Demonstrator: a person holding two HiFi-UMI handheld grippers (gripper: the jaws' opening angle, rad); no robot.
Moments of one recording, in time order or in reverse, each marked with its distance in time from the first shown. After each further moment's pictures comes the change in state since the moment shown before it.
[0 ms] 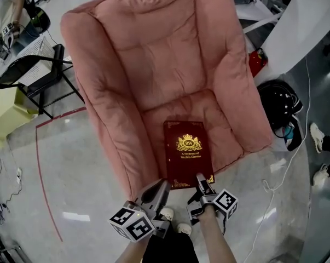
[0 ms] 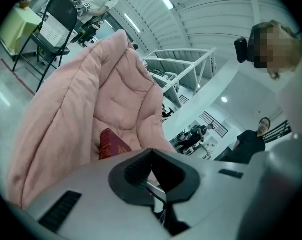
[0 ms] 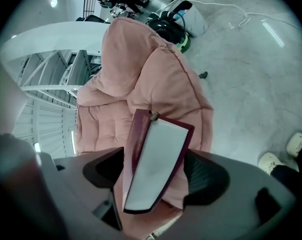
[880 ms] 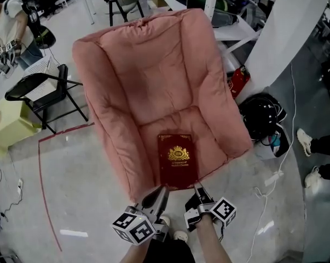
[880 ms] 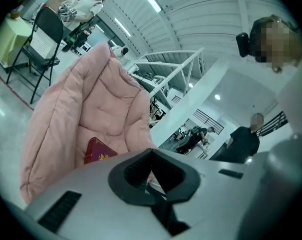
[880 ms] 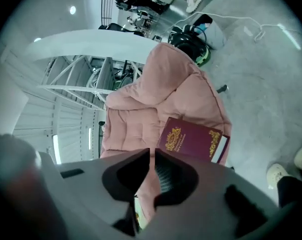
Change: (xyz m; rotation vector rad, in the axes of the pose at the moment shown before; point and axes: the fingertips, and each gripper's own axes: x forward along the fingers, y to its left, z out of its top) left arm -0.031 -0.078 0.013 0.075 -0.024 -0.032; right arm -0.082 0.094 -0.001 -0.120 -0.062 0.175
